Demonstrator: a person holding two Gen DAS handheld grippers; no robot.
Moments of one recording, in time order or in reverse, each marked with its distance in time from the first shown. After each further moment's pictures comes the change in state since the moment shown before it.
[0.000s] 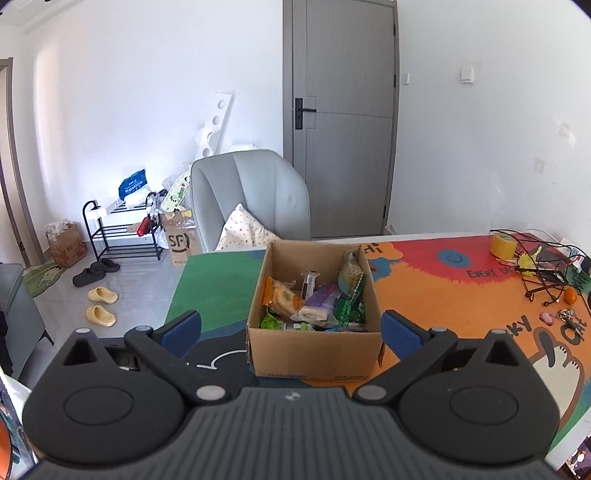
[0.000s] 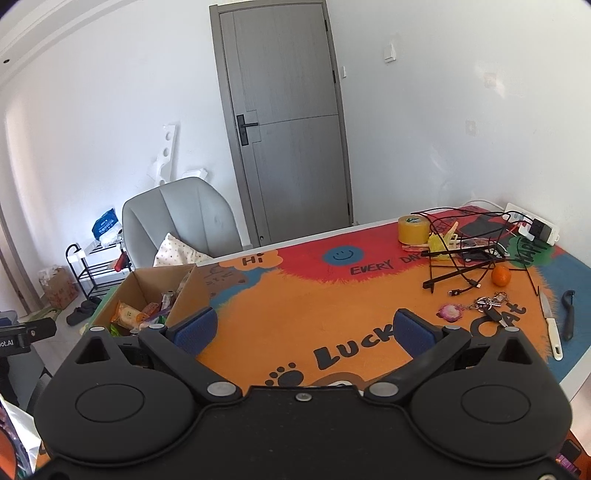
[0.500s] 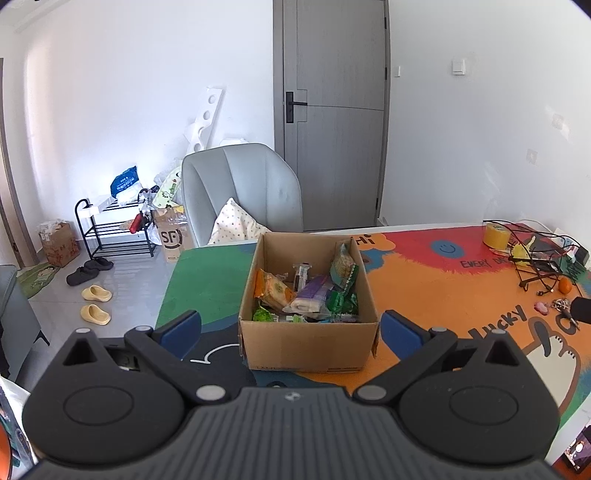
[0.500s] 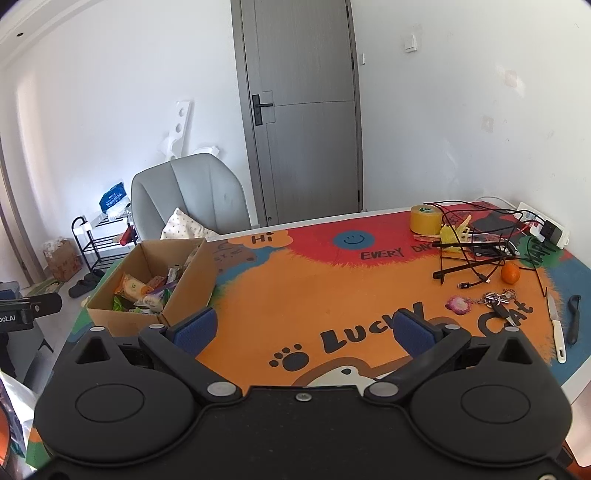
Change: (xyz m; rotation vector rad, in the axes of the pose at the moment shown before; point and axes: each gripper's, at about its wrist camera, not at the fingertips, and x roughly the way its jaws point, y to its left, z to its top) left arm 0.000 -0.003 -0.004 0.023 0.014 -0.034; right arm 0.006 0.011 -0.007 -0.064 0.056 0.020
